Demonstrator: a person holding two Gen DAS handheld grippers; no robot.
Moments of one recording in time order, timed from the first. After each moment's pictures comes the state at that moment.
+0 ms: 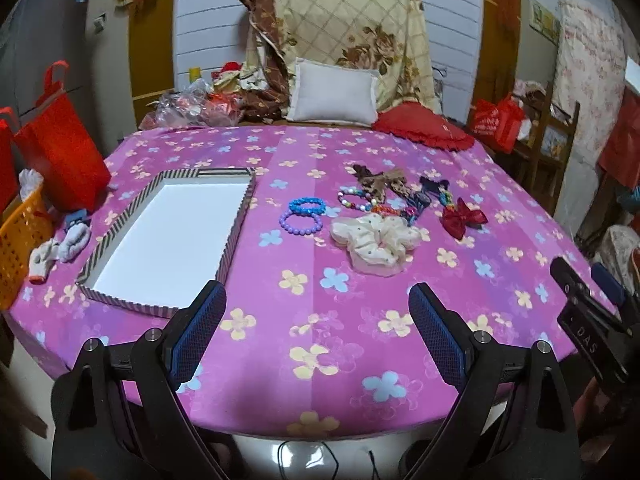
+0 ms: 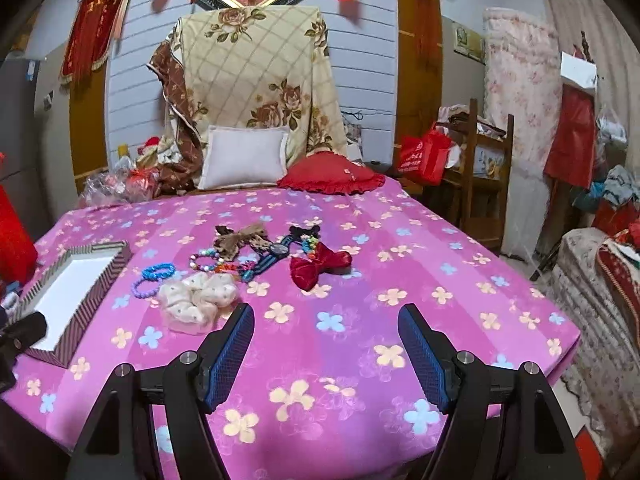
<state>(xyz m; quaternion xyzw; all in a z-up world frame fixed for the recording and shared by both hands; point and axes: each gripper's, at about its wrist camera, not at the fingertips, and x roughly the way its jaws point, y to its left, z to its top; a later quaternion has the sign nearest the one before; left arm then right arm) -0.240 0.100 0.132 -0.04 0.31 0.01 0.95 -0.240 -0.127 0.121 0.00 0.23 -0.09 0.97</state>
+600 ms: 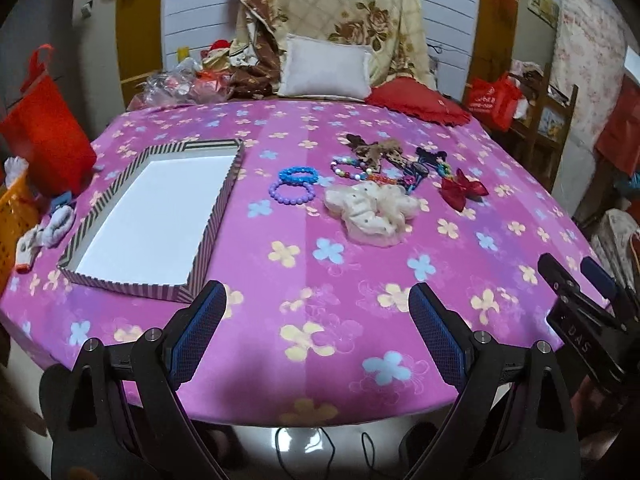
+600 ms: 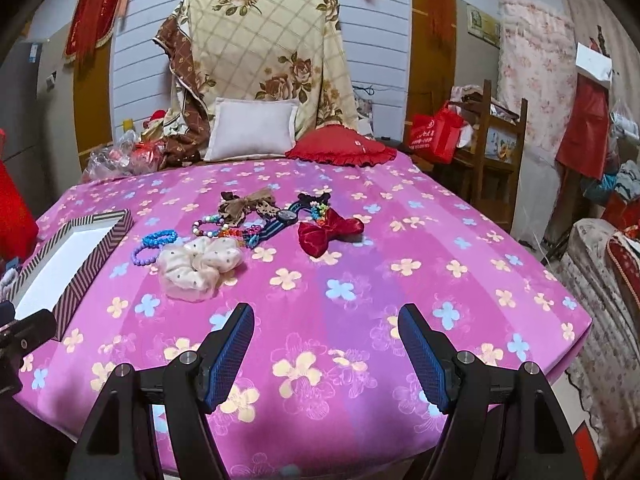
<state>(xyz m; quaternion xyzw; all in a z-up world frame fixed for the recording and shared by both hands) -0.230 0.095 0.104 -0.03 0.35 -0.01 0.94 -0.230 -0.125 0.091 0.00 0.27 -0.07 0.96</state>
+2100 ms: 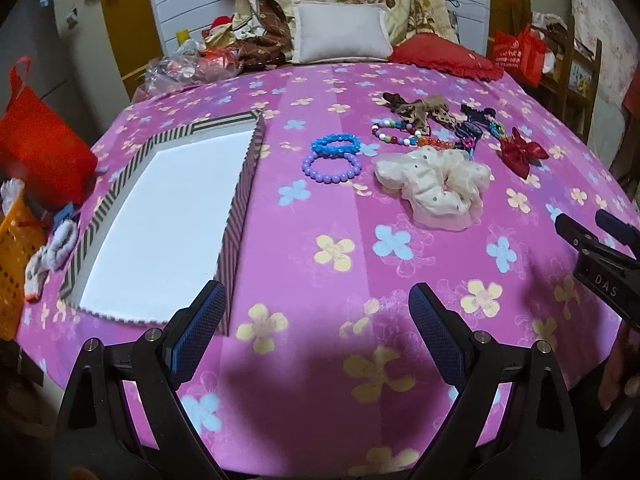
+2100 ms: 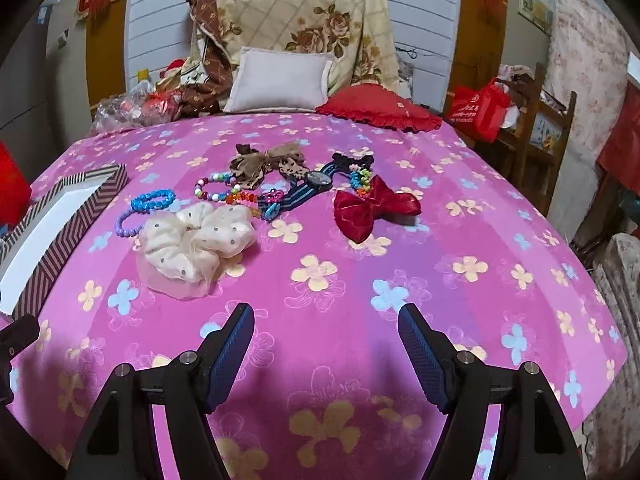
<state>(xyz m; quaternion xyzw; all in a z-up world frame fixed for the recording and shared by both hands) -0.159 0.115 0.063 0.04 0.41 0.02 0.91 -0.130 -0.108 0.048 -0.04 0.35 -0.02 0.94</state>
